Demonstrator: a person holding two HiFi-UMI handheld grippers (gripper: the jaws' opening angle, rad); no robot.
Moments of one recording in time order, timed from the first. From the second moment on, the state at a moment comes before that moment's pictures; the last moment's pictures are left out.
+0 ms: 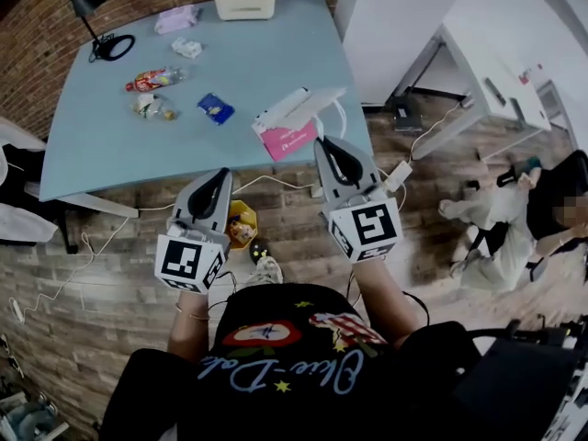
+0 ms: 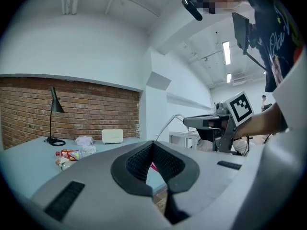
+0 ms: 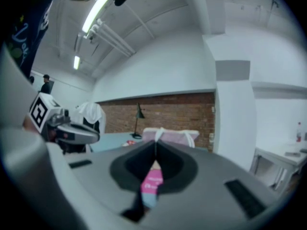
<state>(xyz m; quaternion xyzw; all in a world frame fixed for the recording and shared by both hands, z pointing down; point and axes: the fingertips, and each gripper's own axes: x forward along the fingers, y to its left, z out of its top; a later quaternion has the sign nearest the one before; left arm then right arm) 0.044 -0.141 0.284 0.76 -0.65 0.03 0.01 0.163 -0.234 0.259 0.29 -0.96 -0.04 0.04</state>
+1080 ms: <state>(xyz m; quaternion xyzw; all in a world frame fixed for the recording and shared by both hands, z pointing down) 0.066 0.034 0.307 0.71 -0.70 0.05 0.02 0.179 -0.073 0.295 0.22 -0.97 -0.02 0.04</state>
